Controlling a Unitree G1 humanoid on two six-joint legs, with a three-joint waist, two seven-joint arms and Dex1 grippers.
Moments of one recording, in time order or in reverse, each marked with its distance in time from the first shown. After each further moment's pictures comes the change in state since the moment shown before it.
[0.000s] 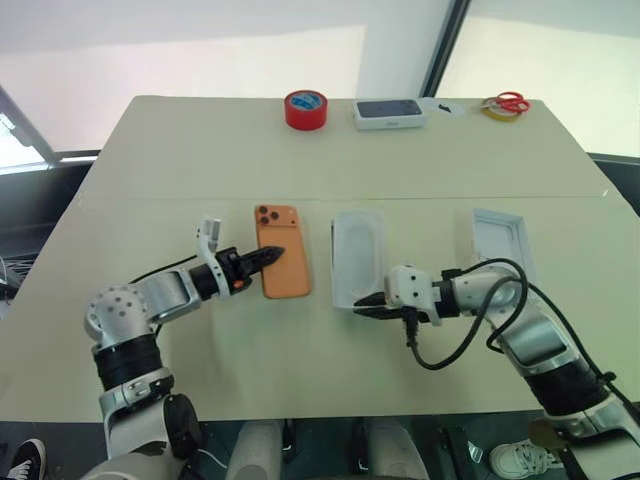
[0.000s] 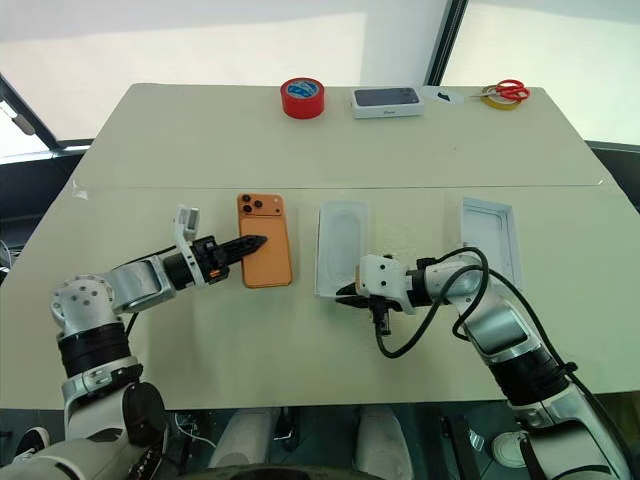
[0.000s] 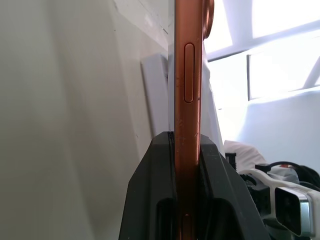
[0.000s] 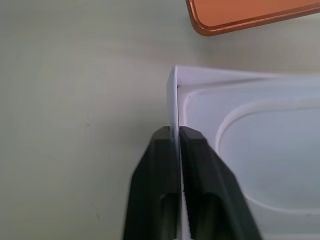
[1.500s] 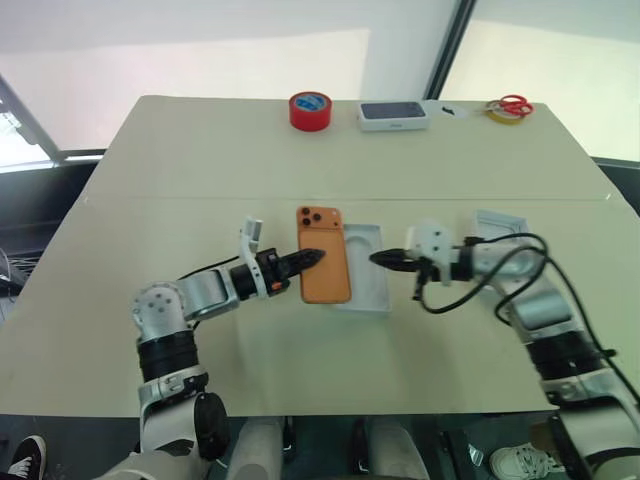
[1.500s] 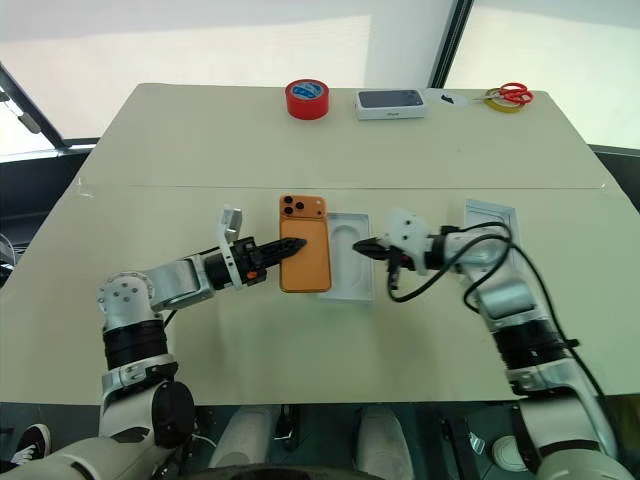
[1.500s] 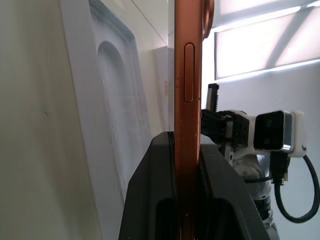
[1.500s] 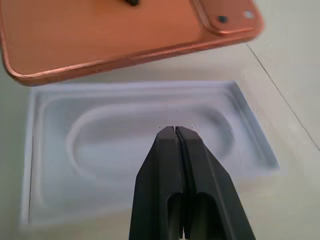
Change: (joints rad) left arm -0.033 -0.171 -0.119 0.047 -0.068 -0.019 0.085; right arm -0.107 -0.048 -0.177 0.267 0.064 -0.101 -0.058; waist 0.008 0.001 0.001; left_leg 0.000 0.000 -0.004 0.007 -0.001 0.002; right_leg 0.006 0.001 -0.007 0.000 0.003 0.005
